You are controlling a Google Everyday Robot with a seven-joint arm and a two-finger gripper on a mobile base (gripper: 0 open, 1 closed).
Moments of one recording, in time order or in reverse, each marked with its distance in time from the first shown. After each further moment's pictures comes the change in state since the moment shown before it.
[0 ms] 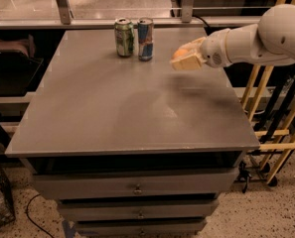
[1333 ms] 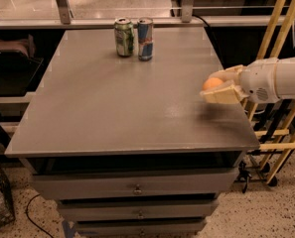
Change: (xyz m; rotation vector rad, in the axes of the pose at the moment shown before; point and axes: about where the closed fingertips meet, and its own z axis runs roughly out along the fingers) arm 0.054 0.077 -0.107 0.017 0.060 0.018
